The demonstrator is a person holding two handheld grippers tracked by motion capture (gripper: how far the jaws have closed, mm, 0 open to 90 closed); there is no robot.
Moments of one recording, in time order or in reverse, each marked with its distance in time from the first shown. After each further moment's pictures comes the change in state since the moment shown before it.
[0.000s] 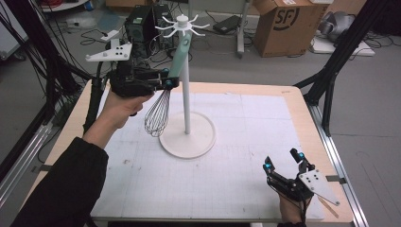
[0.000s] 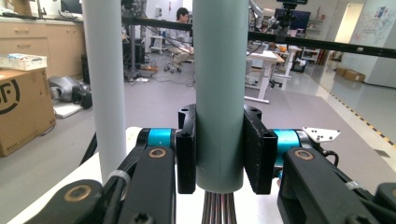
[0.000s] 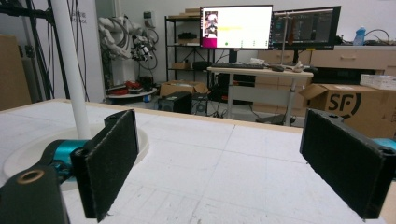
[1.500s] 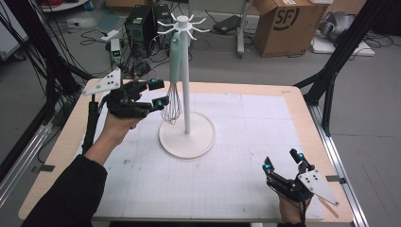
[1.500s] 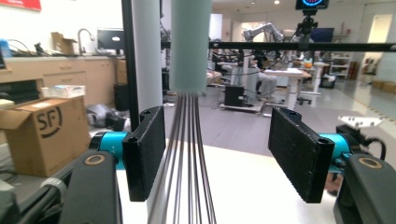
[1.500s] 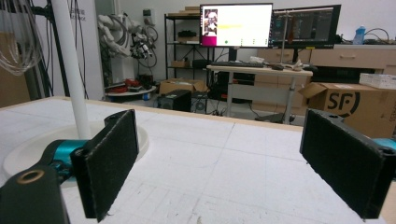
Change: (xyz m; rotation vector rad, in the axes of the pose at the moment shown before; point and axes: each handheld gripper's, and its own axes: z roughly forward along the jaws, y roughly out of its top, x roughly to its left) left arm 0.001 -0.072 -0.028 -0.123 0.110 0.112; right arm 0.002 -0.001 -0.001 0.011 0.000 -0.002
